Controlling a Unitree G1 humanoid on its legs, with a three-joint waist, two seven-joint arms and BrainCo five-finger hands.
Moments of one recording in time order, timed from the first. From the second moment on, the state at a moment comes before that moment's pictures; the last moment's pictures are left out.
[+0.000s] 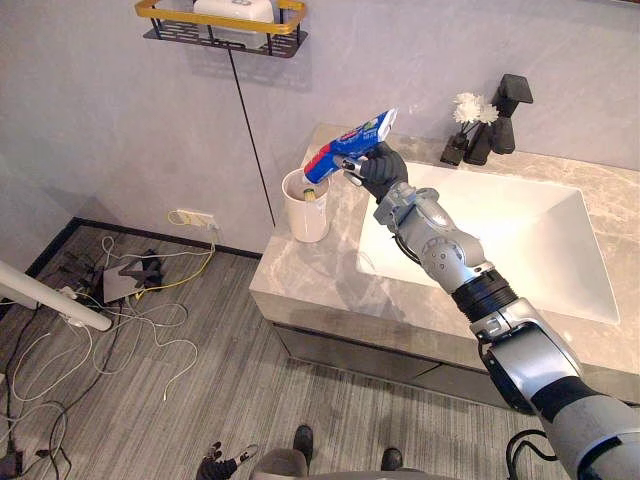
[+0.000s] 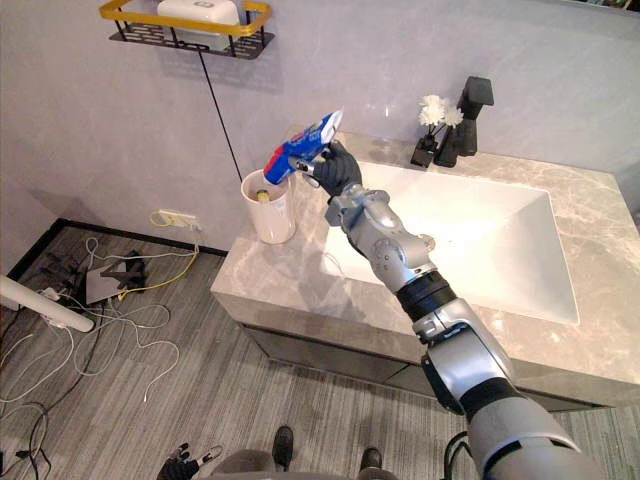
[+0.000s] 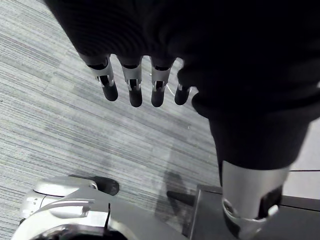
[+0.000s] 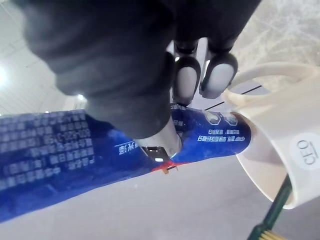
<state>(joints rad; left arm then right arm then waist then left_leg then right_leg) 0.31 0.11 0.04 0.79 -0.08 -0.02 0.13 -0.90 -0.30 0.44 0.46 0.97 0.05 -0.02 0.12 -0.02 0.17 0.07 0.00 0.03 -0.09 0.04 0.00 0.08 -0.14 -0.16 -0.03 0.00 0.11</state>
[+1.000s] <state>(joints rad) 0.31 0.13 0.01 0.82 -0.10 -0.02 0.13 -0.85 -0.24 0.44 0.50 0.93 0.05 -0.03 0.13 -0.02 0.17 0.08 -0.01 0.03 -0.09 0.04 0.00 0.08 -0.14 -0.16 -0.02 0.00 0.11</state>
